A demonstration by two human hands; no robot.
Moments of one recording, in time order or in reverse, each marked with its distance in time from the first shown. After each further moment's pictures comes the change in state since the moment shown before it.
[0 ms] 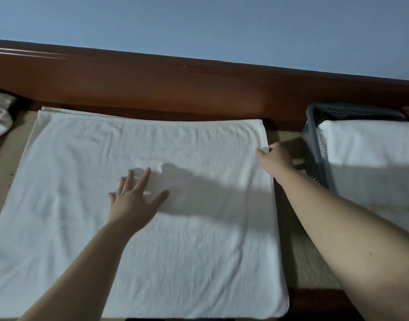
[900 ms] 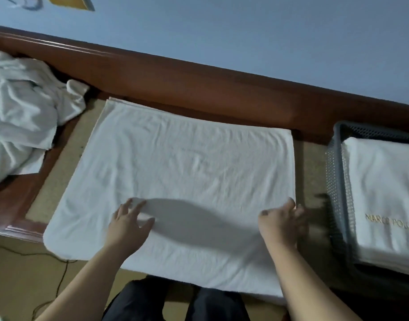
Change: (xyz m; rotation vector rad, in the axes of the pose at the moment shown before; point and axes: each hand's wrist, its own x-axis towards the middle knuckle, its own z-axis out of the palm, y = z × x) left_hand -0.124 -0.103 -0.014 -0.118 -0.009 -0.198; right_hand -0.205 0.020 0.045 -0.236 0.121 0.192
